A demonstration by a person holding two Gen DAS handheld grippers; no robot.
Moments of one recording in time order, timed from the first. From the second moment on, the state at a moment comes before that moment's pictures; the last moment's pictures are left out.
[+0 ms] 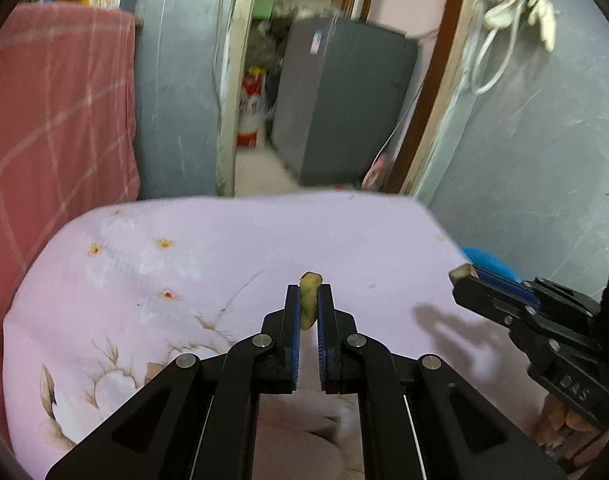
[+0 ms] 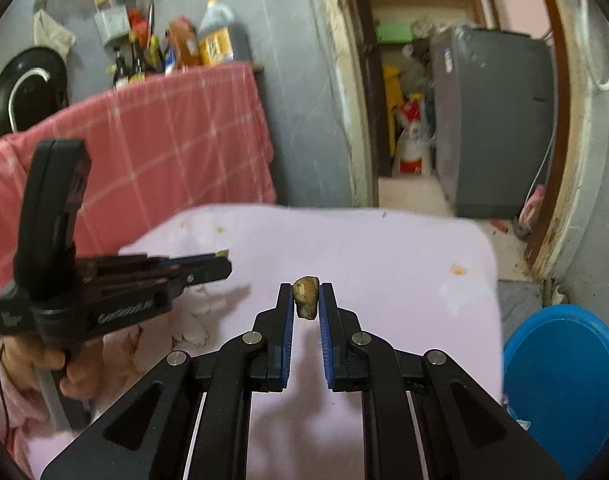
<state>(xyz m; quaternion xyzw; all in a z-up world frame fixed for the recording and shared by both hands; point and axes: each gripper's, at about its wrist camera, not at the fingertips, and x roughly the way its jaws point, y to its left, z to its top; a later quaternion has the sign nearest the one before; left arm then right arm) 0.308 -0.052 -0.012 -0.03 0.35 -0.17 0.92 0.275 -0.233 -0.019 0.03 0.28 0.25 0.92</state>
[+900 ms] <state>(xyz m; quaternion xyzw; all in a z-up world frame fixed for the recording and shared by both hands) 0.228 -0.165 0.079 -0.04 0.10 -0.25 0.96 0.185 -0.346 0.049 0.03 0.06 0.08 0.99</state>
